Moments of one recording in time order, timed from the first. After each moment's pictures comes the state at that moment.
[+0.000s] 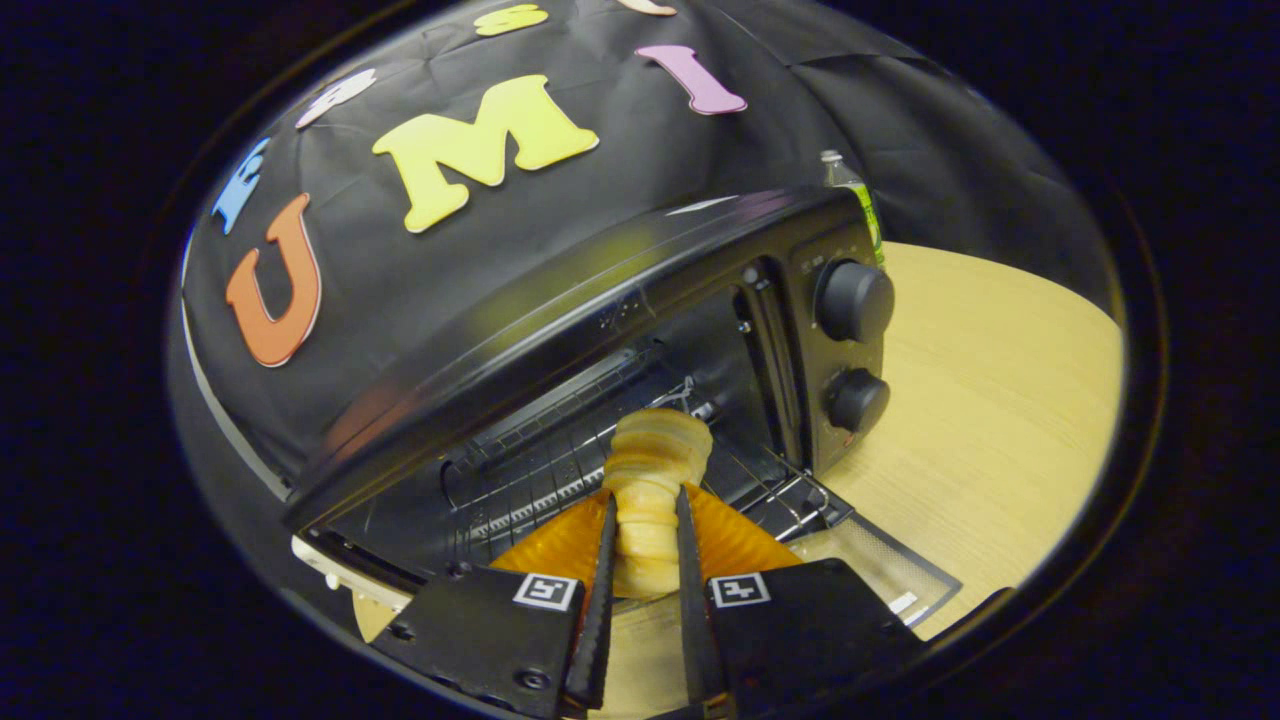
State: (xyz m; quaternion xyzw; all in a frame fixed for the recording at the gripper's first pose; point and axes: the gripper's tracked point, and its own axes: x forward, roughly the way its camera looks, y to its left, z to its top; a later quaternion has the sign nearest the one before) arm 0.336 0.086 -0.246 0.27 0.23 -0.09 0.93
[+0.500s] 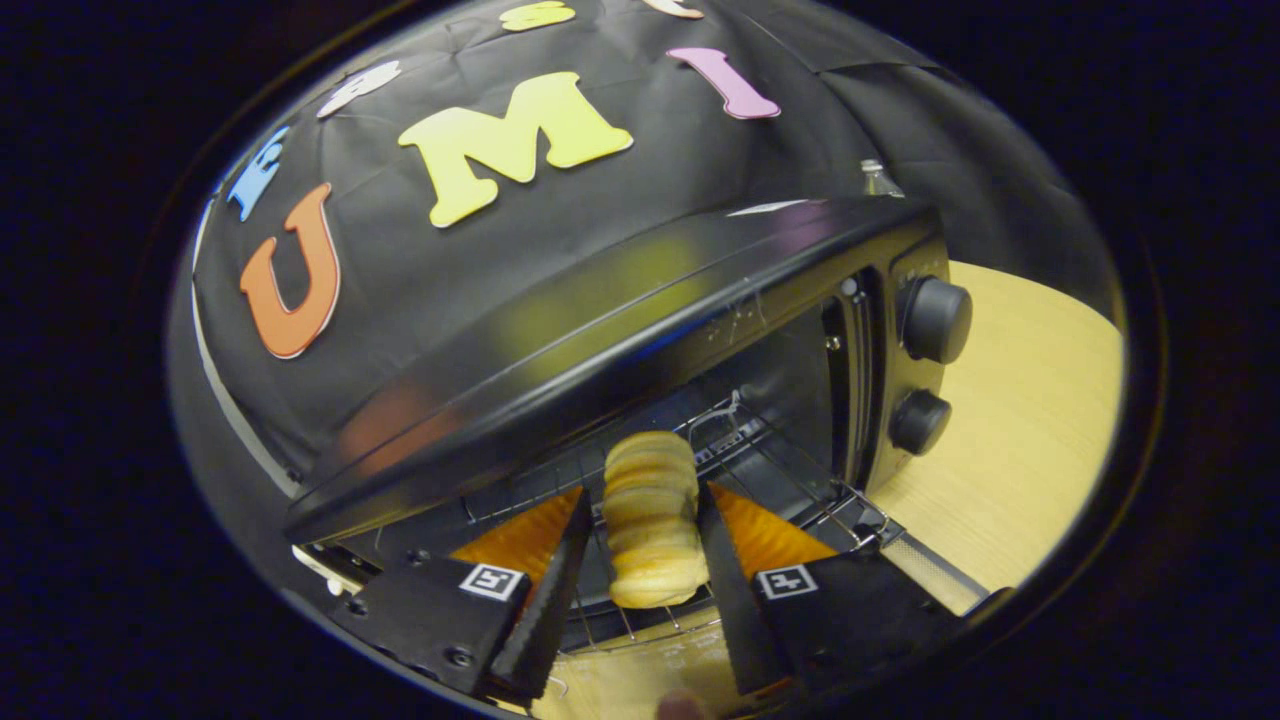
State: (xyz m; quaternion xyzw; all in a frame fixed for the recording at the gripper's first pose) arm 0.346 0.106 -0.233 0.25 0.22 -0.05 0.94
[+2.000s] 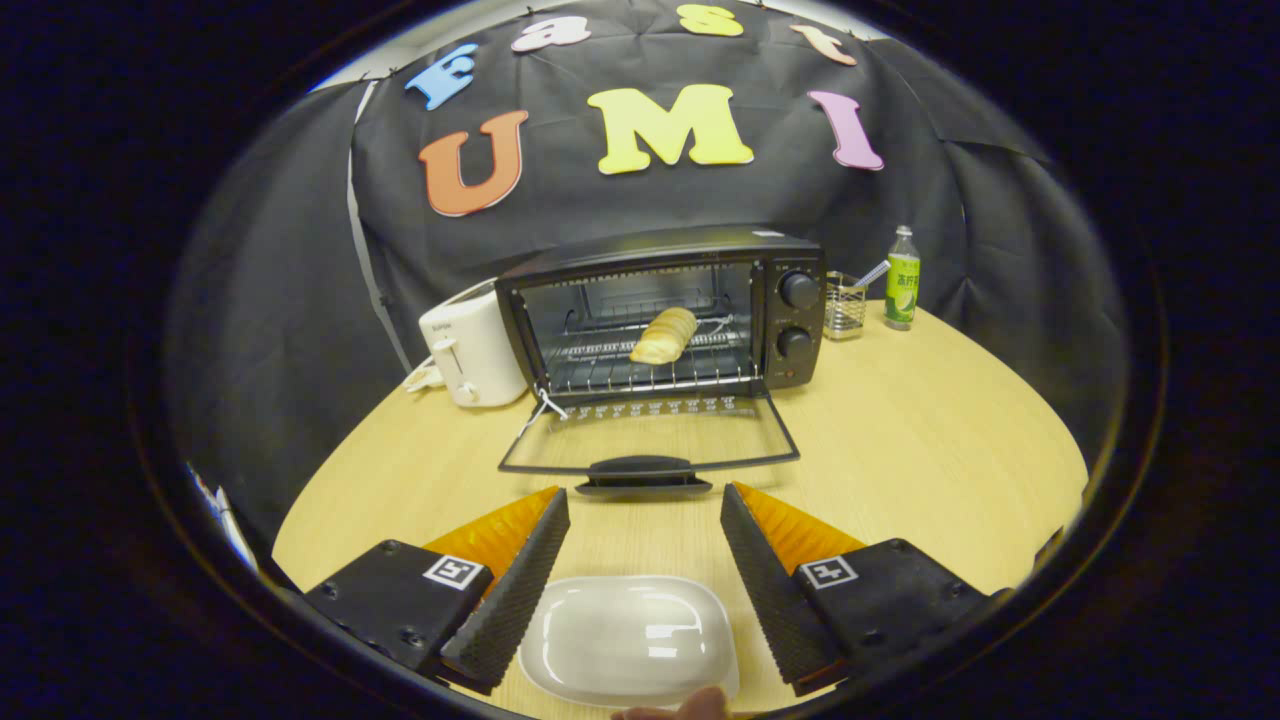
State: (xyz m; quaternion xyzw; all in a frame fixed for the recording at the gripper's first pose) arm 0.098 0.092 -0.253 0.06 0.27 0.09 0.96
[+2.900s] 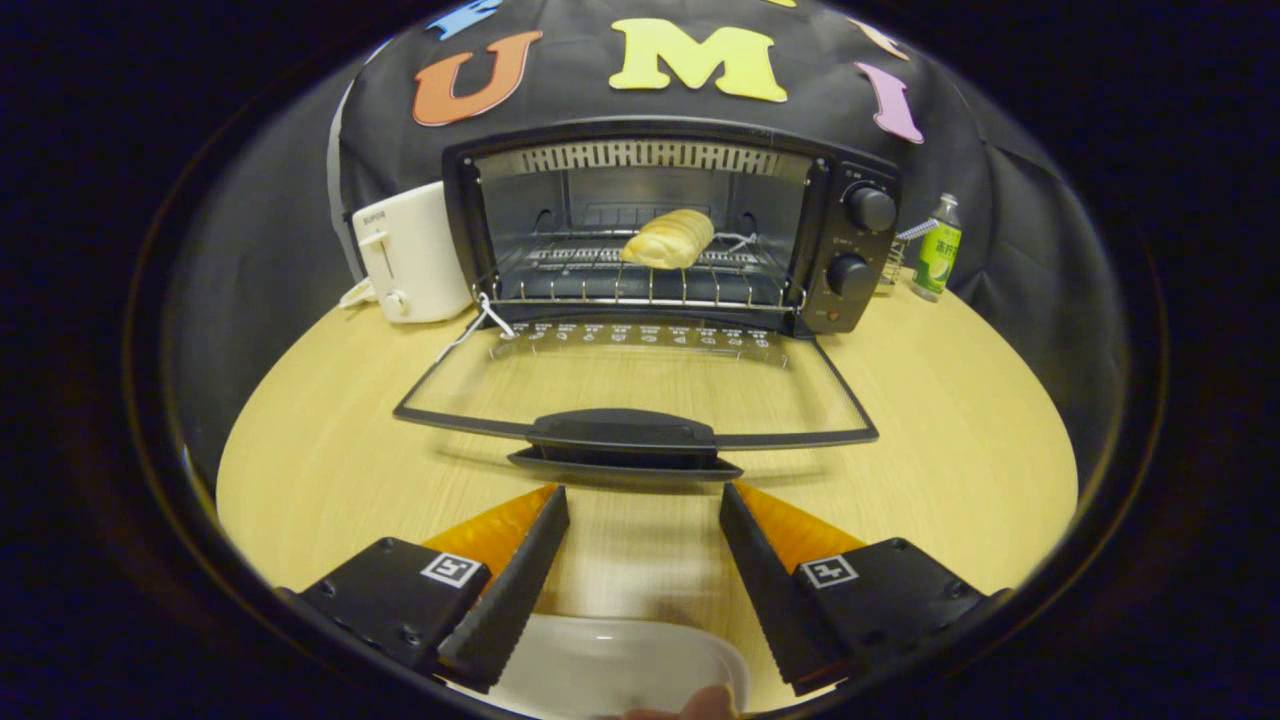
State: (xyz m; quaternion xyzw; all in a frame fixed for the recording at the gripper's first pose) arm 0.157 0.104 -0.330 0.00 0.35 0.06 0.94
